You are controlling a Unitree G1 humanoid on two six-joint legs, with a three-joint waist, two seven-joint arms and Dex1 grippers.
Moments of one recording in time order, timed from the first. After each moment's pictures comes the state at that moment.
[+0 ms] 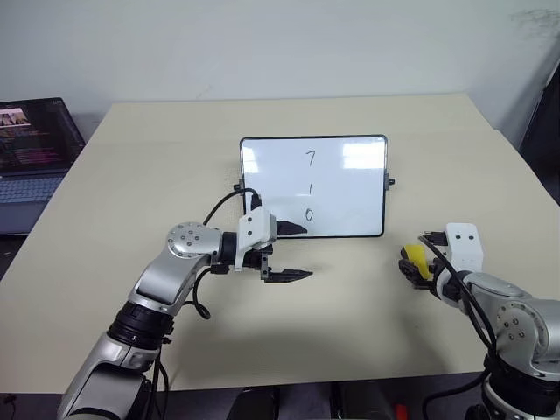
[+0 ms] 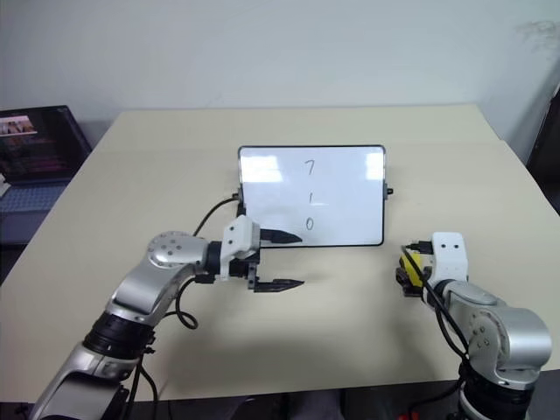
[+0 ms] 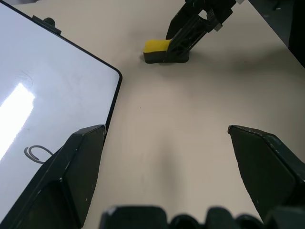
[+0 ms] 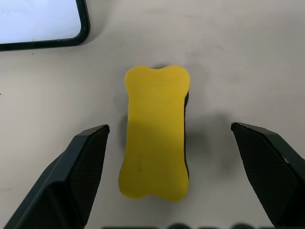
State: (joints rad) left arm -0.49 0.58 -0.25 -0.04 -0.28 0.18 -1.15; right arm -0.25 -0.29 -0.36 -0.67 0.44 1.61 -0.03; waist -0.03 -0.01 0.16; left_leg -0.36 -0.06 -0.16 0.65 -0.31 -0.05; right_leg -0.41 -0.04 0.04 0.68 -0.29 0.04
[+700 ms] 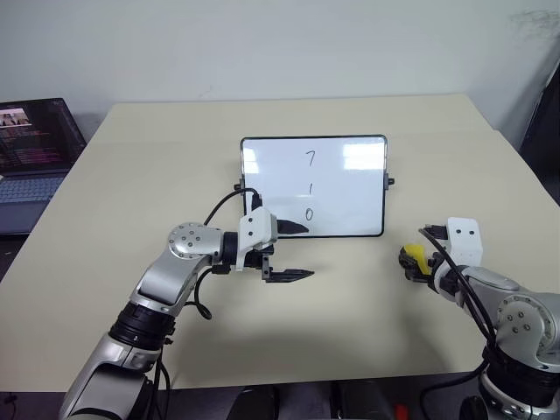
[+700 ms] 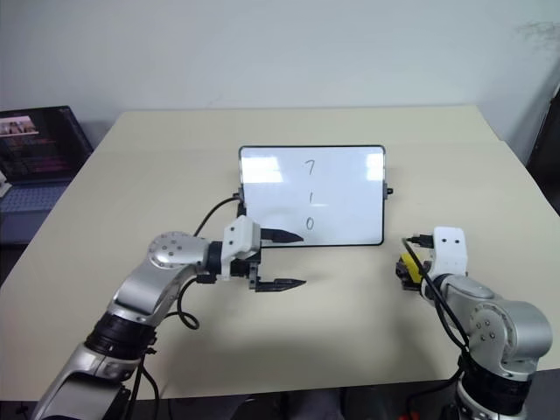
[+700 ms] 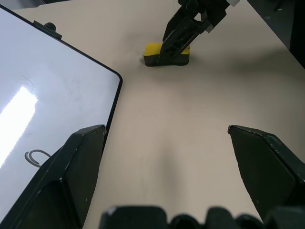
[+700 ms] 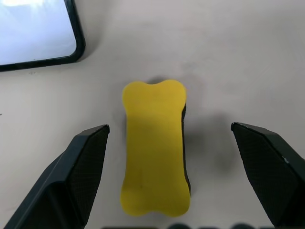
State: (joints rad) left arm -0.48 0.57 -0.25 -0.04 -0.28 0.17 -1.14; right arm -0.30 -0.25 -0.40 -0.62 0.56 1.61 -0.18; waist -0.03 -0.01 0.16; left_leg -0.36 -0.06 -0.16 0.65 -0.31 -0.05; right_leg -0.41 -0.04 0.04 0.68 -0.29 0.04
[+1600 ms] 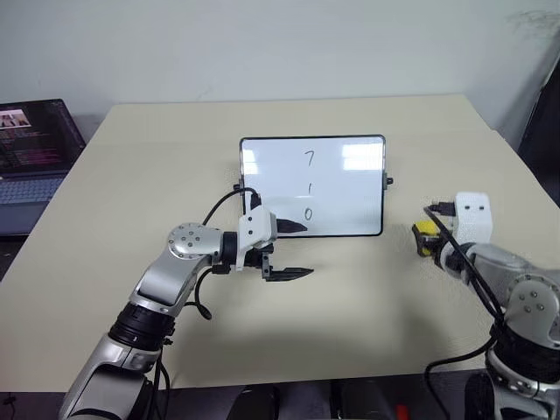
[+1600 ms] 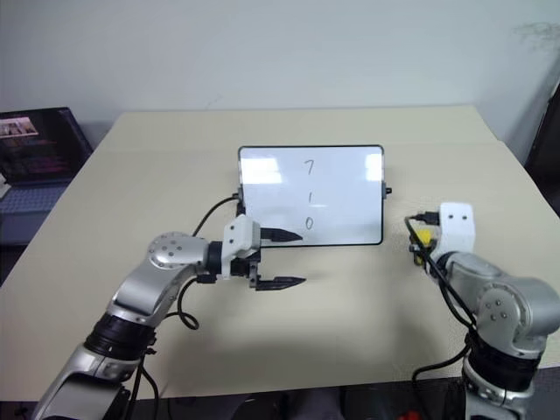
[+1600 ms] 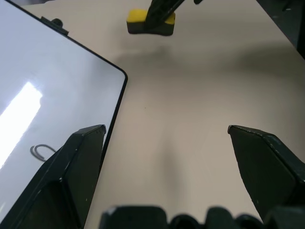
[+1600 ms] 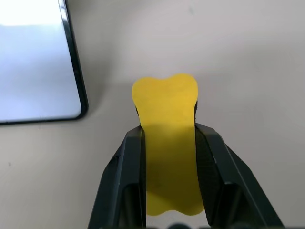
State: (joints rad) left arm -0.48 0.54 -0.22 -0.04 -0.26 0.21 -1.03; right arm -0.44 -0.45 -0.26 -0.54 0.54 1.44 -0.17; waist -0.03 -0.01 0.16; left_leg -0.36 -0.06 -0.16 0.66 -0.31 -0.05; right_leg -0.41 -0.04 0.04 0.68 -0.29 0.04
